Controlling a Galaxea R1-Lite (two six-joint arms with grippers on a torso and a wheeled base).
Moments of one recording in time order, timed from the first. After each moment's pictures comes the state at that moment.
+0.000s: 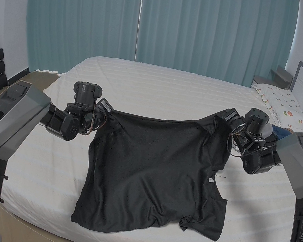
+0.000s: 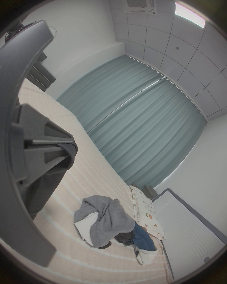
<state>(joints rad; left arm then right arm) -0.24 2.36 -1.54 -0.48 0.11 -0.95 0.21 2.42 -1.50 -1.01 -0.16 0.67</state>
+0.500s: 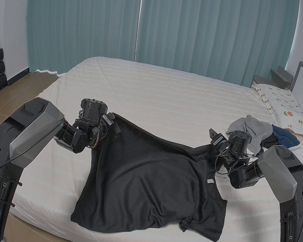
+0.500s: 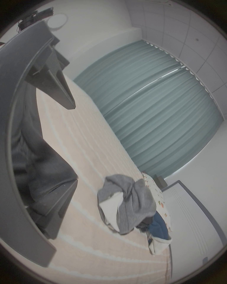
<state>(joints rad) -0.26 2.53 -1.61 -0.53 0.24 -0.95 0.20 2.61 -1.52 -0.98 -0.20 0.63</state>
